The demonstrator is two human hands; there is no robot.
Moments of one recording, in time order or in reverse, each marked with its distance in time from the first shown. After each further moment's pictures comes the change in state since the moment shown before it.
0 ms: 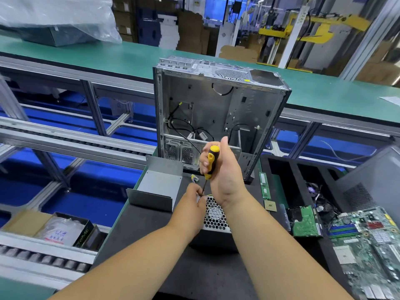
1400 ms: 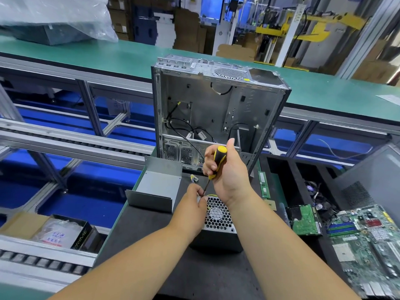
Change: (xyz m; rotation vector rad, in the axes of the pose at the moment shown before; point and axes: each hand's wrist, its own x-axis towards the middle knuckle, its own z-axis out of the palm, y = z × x) left_hand 0.001 -0.001 -0.001 -0.038 -0.023 0.004; right_hand 0.004 -0.004 -0.007 0.001 0.059 0.054
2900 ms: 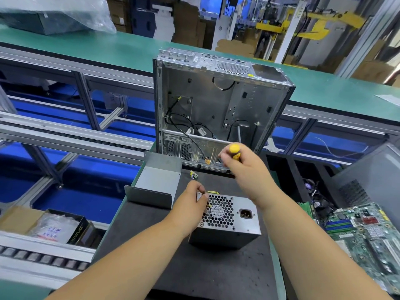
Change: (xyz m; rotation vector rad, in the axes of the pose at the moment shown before) left_hand 0.002 -0.003 -0.011 -0.005 -0.055 0.033; right_hand -0.024 -0.032 -0.032 -0.982 0.047 -0.173
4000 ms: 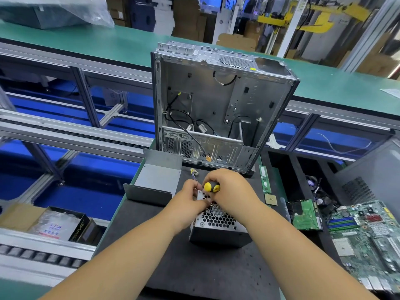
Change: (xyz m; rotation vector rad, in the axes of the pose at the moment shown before) left_hand 0.005 -0.008 -0.013 -0.137 -0.156 -0.068; right_hand -0.006 0.031 0.039 -0.593 -0.230 -0.115
